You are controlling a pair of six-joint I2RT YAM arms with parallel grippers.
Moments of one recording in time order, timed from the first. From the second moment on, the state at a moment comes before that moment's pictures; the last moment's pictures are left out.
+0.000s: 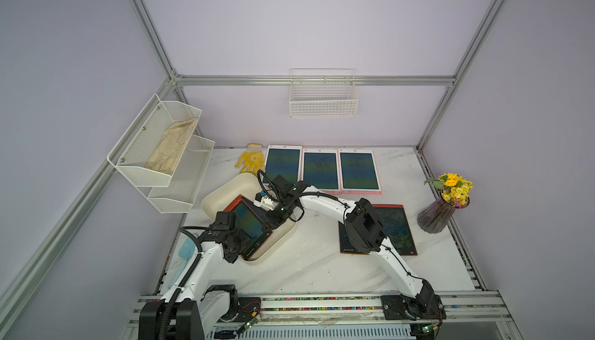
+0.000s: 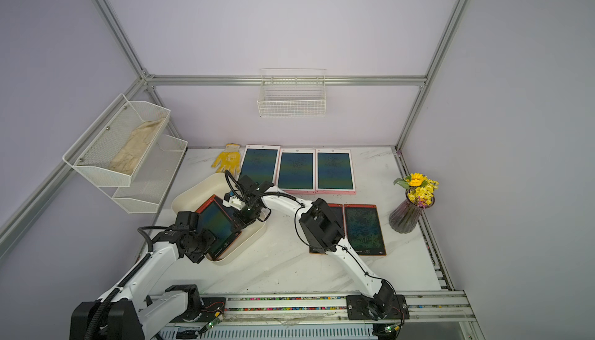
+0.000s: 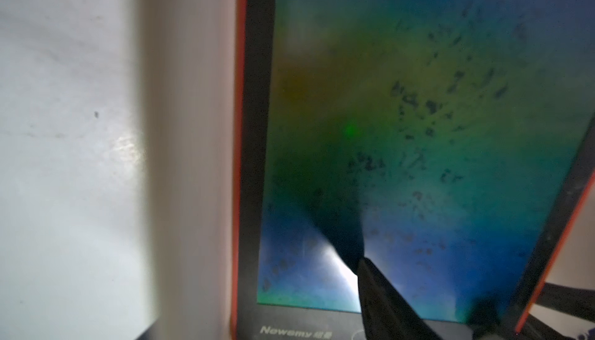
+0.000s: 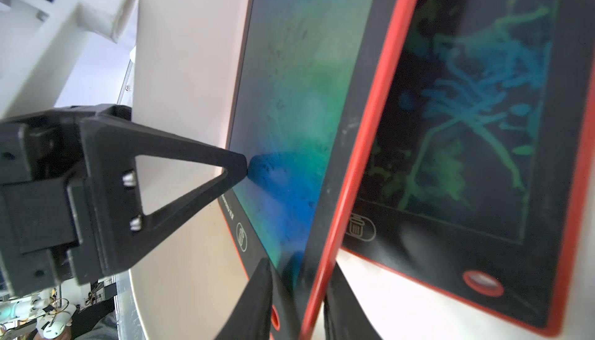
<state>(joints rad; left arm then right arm) 0.02 1.02 0.51 -0.71 0.07 -0.91 0.89 2.49 2.17 -0.81 -0.70 0.12</state>
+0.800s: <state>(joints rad) 0.02 0.85 0.51 -0.75 0.07 -0.90 0.90 2.49 2.27 -0.80 -0.78 0.15</state>
